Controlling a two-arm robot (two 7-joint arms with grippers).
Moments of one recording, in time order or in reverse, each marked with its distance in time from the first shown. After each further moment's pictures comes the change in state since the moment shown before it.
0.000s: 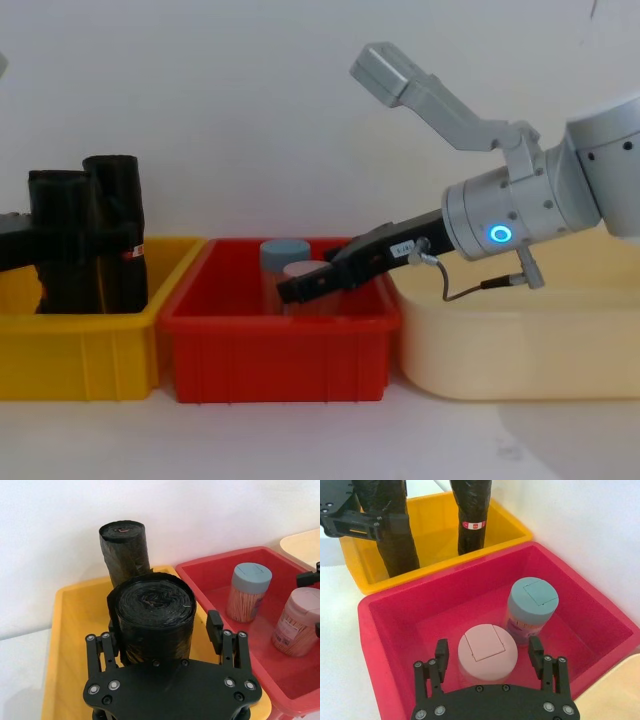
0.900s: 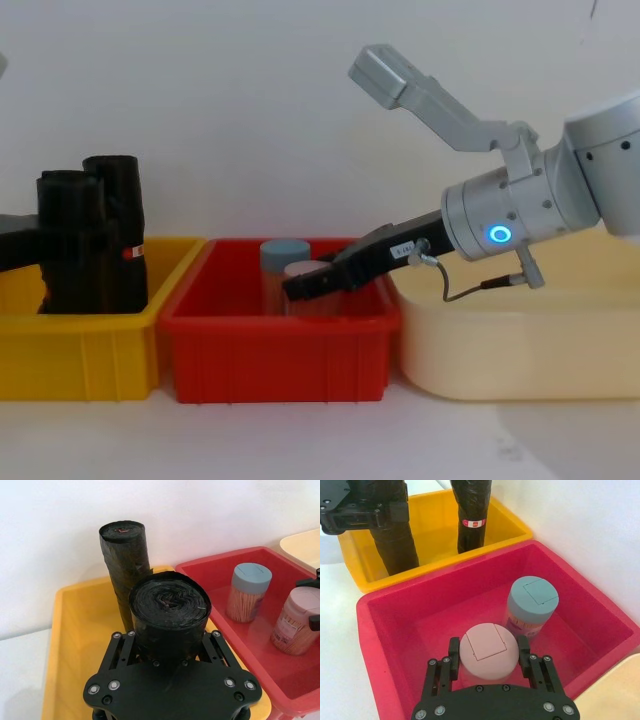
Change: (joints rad) left arm 0.000 0.000 0.000 0.000 0.000 0.000 0.000; right arm 0.006 -0.004 -0.002 0.010 -0.008 0.002 0.004
